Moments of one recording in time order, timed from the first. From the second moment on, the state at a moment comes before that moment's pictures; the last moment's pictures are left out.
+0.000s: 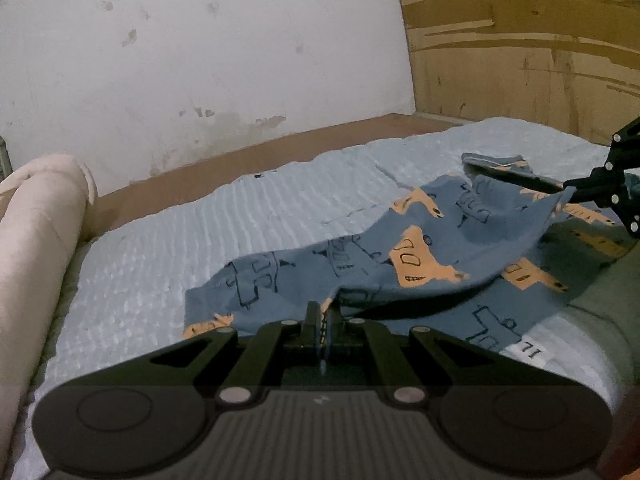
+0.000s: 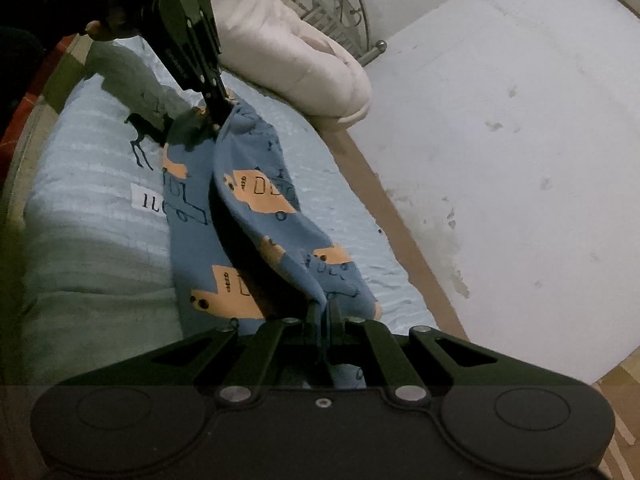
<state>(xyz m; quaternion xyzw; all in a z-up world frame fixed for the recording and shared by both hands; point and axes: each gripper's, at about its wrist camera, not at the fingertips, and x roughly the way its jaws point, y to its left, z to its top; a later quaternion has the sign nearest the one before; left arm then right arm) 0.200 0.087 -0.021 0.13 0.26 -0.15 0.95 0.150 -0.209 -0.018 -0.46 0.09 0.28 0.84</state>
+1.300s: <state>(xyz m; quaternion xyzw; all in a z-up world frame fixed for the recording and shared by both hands) 0.173 -0.045 -0.023 0.08 0.26 -0.20 0.94 0.091 -0.292 -0.013 -0.32 0.16 0.16 0.92</state>
